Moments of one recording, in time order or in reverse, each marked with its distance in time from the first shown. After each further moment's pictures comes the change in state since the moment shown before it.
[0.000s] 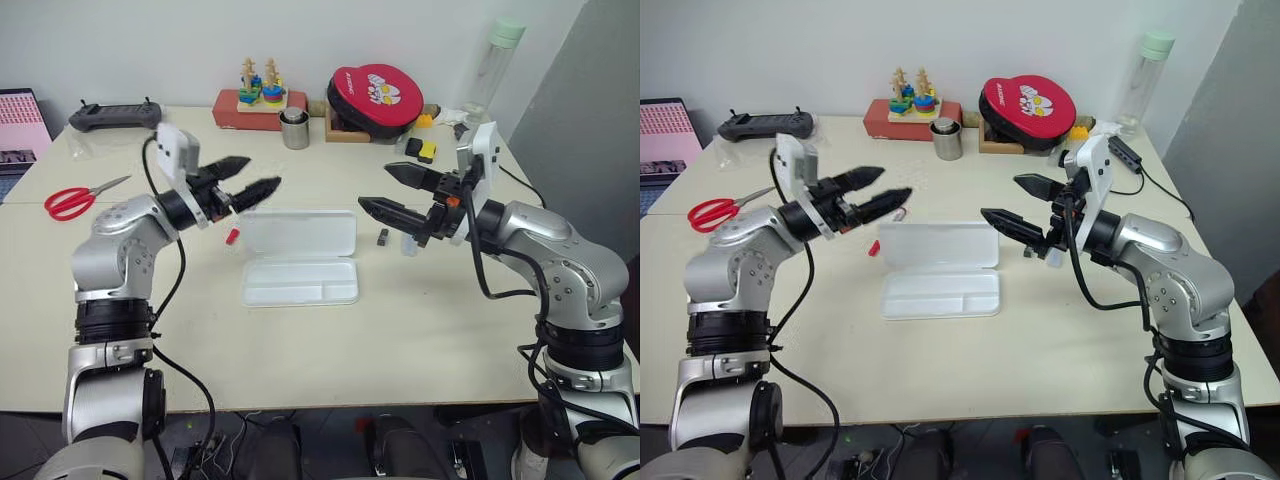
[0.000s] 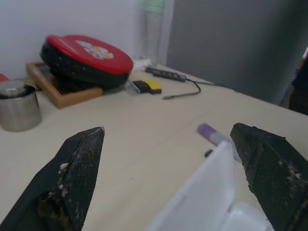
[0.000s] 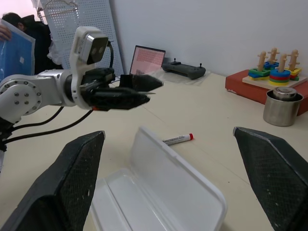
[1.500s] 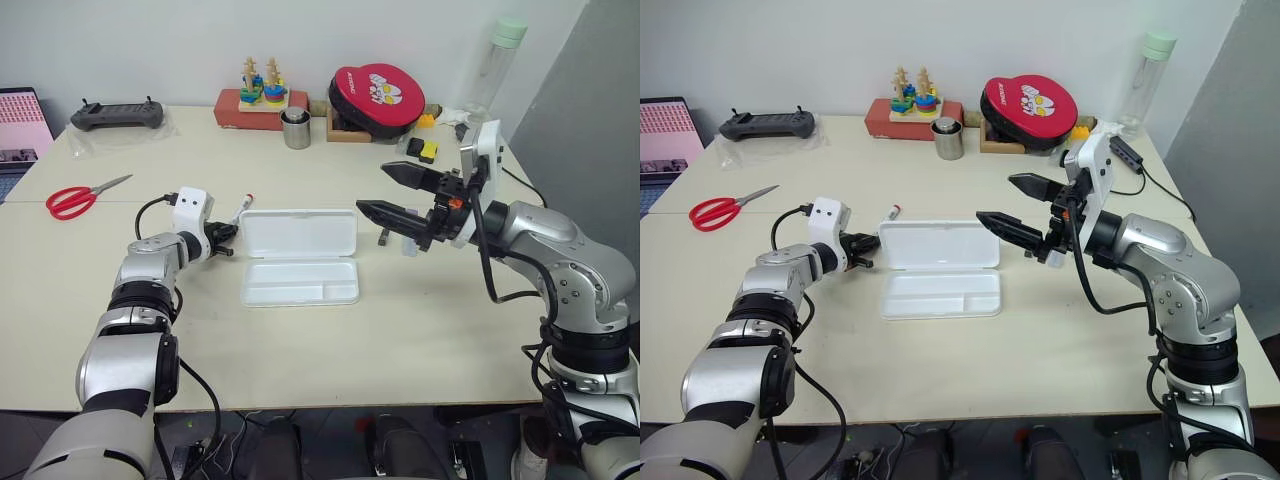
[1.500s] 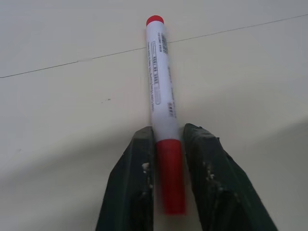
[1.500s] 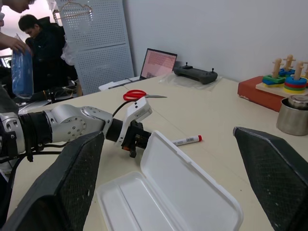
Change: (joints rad) left arm -0.166 -0.028 -0.129 0.791 0.365 -0.263 0.249; right arm 0.008 -0.022 0.000 -0.040 0.045 0.004 0.006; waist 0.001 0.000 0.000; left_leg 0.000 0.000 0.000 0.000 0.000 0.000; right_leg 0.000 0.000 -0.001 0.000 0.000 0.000
